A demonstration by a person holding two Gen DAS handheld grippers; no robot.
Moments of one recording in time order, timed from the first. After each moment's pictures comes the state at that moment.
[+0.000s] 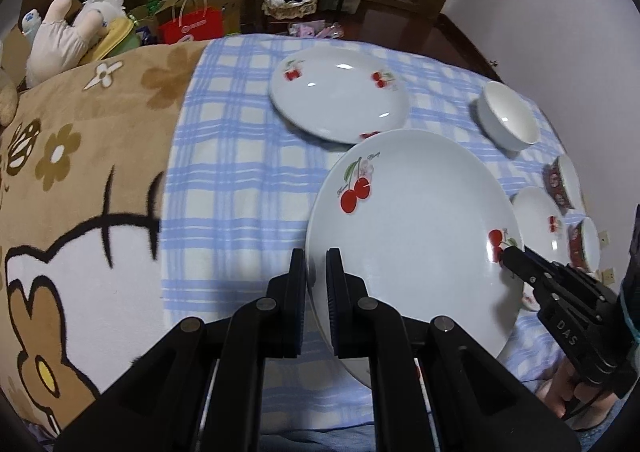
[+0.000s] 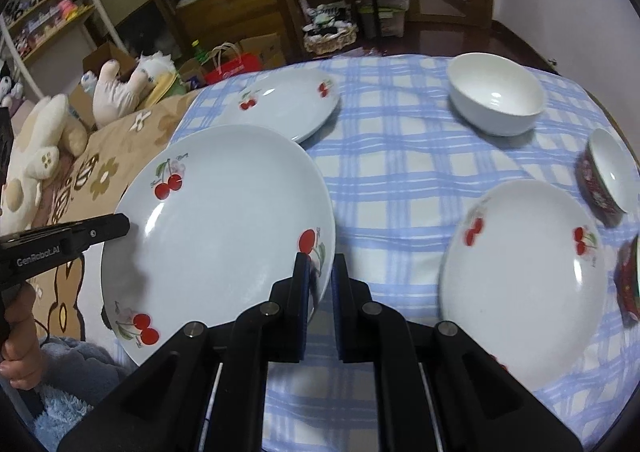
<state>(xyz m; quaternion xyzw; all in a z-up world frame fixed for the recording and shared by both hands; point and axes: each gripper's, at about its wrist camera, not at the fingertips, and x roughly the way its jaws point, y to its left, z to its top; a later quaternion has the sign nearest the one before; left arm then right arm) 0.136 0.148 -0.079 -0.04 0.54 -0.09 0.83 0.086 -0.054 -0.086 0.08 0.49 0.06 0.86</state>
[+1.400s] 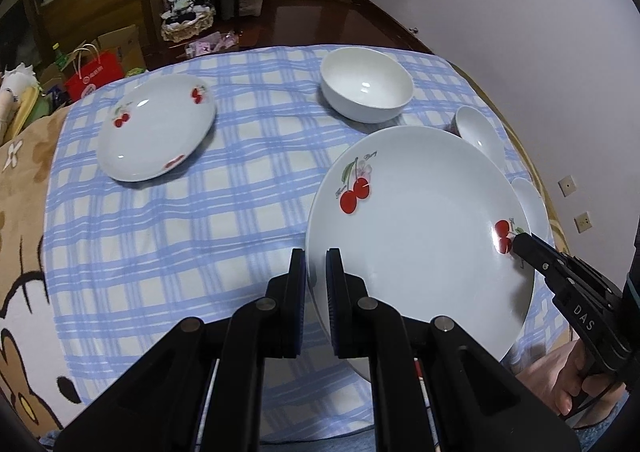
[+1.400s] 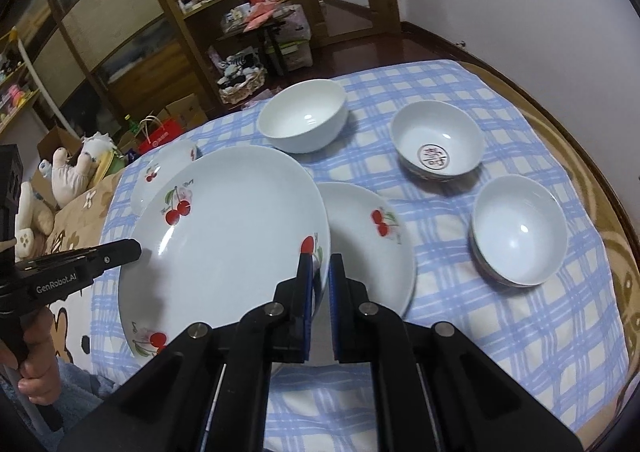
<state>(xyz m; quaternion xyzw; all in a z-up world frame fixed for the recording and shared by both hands) 0.123 -0.047 -0.061 0.02 0.53 -0.21 0.82 0.014 -0.233 -0.049 0.15 0.45 -0.05 0.88</state>
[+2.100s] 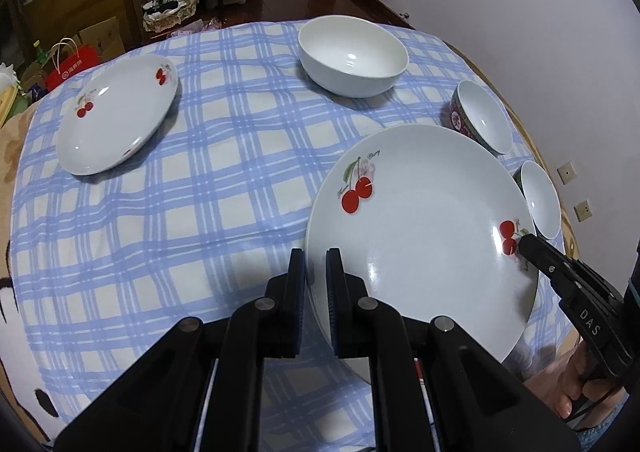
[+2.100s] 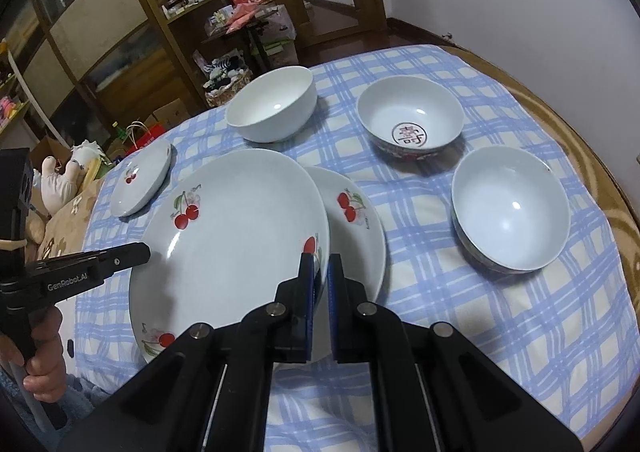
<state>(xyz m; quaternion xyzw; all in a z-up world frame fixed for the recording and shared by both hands) 0.134 -0.074 -0.107 0.03 0.54 -0.22 0.81 0.009 -0.257 -0.086 0.17 0.44 -0.07 0.88</state>
